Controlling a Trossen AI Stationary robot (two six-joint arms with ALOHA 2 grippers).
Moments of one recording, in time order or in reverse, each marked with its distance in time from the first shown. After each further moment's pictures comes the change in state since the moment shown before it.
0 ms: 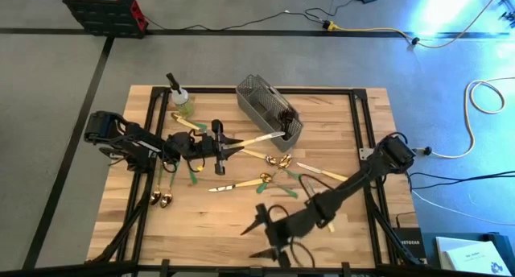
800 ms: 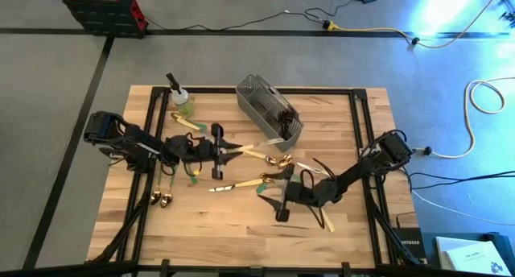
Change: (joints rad) left arm -0.059 0.000 0.000 0.056 0.001 -0.011; right arm -0.072 -0.004 -0.486 0.810 0.551 -0.116
